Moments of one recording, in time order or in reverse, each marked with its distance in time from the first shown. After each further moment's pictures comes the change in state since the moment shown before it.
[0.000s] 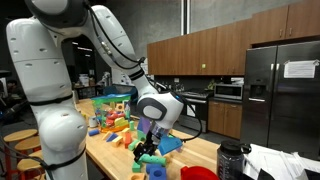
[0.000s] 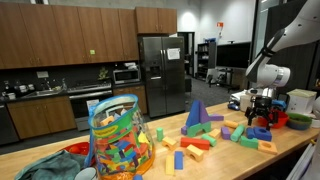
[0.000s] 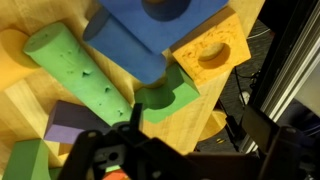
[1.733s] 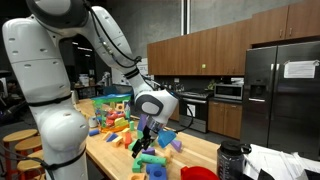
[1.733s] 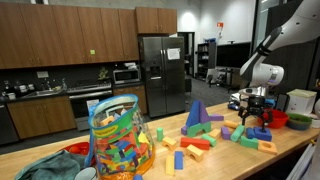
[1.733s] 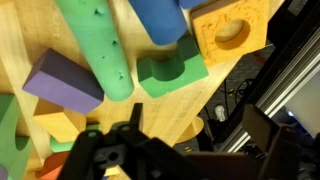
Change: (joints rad) arm 0.048 -0.028 0.069 0.000 0.000 -0.025 -0.108
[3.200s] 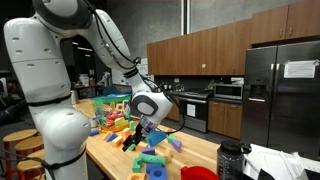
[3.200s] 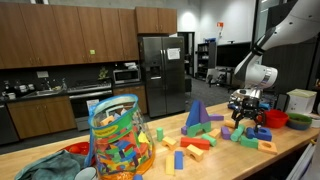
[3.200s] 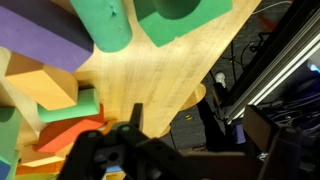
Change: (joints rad) arm 0.066 0.015 0.039 -0.005 0.183 -0.090 0.020
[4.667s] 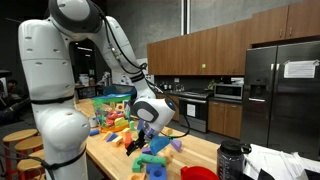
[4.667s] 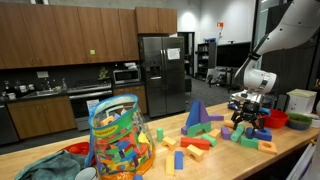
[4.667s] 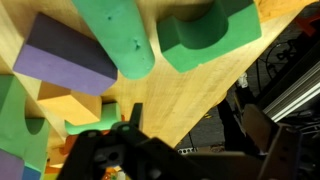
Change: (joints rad) arm -0.026 0.092 0.000 0.006 0.142 0.094 -0.131
